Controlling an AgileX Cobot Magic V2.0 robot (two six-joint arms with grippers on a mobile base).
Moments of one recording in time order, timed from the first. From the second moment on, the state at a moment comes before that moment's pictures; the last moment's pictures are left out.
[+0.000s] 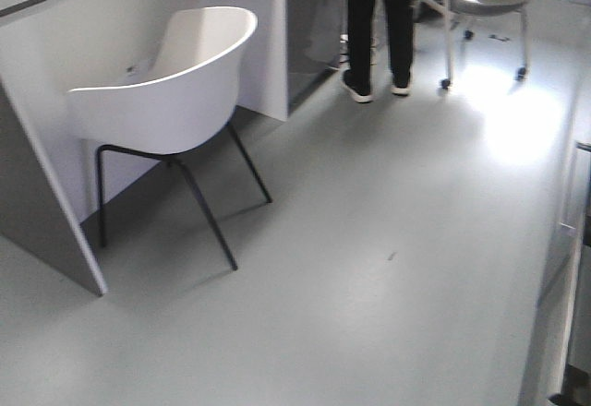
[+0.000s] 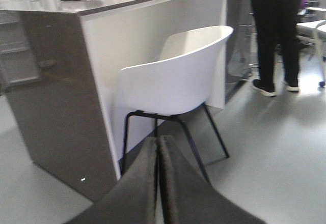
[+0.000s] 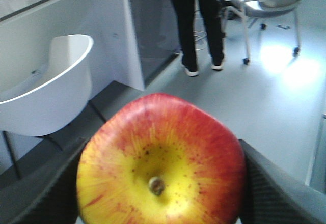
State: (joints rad) left arm 0.09 -0.01 0.02 0.17 0.19 -0.17; right arm 0.00 1.32 -1.56 0.06 0.68 0.03
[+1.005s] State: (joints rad) left arm 0.09 -0.01 0.02 0.17 0.19 -0.17; right arm 0.00 1.32 -1.56 0.06 0.68 0.03
